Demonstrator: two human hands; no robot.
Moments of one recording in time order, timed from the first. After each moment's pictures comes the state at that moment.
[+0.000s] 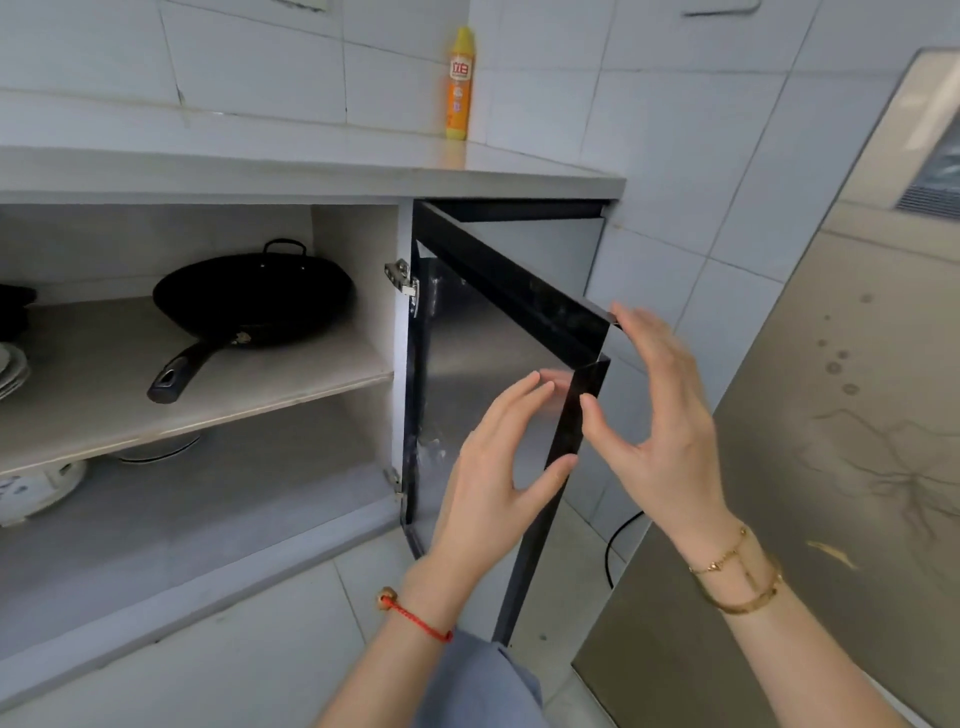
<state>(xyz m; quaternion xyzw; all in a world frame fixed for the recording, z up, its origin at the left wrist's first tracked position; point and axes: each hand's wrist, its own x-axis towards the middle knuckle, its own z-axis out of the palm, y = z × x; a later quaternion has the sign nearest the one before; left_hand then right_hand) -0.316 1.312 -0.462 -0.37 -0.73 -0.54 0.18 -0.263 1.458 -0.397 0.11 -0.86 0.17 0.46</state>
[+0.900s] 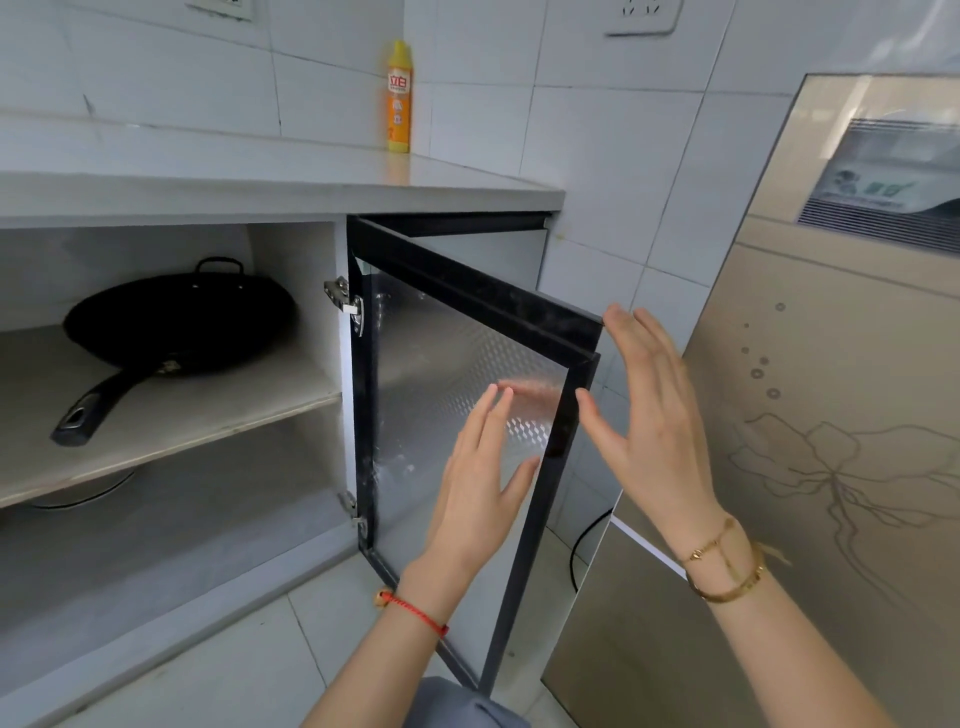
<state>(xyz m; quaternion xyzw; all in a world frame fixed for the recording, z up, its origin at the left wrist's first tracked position) -0.340 1.365 -0.483 -0.33 -0.80 -0.48 0.13 -0.268 1.511 -0.392 0.03 -0.89 0.05 0.46</state>
